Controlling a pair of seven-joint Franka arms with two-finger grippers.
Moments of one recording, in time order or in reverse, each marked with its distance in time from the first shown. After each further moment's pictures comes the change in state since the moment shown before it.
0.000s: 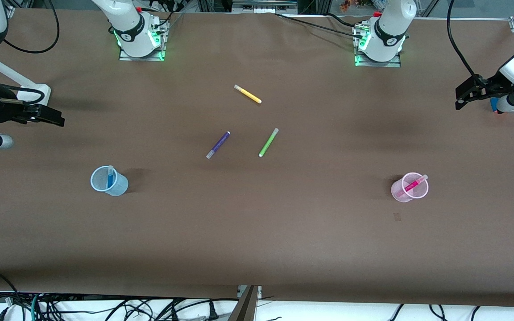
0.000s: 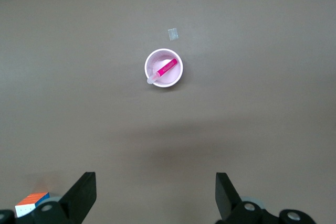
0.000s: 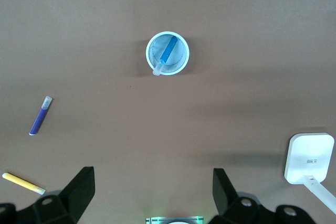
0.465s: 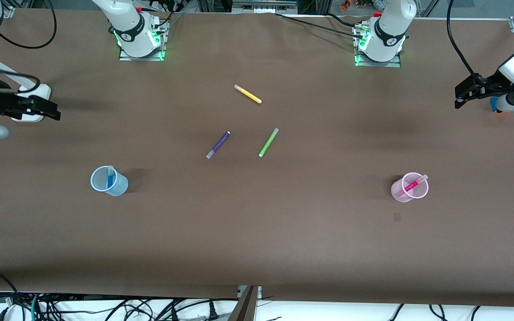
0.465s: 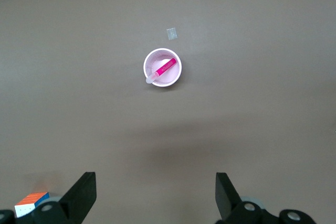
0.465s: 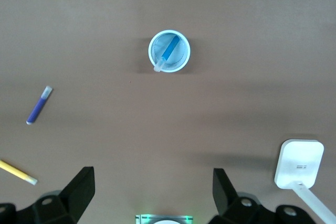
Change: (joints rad) left arm -0.003 0.000 0.000 0.004 -0.002 -0.003 0.000; right arm 0.028 -0.065 -0.029 -0.042 0.000 -0.002 -0.085
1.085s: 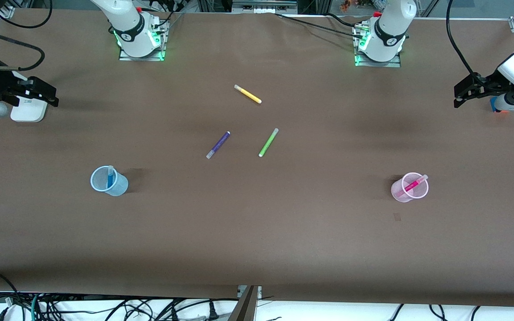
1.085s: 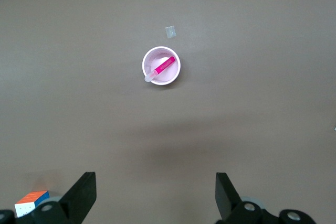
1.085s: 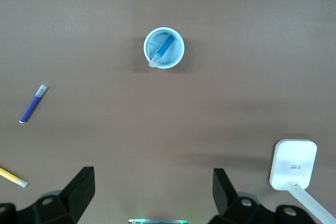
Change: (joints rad) left arm -0.001 0.001 -0.003 0.002 0.000 -0.009 0.000; right arm 0.107 -0.152 -0.125 -0.179 0.000 0.095 -0.013
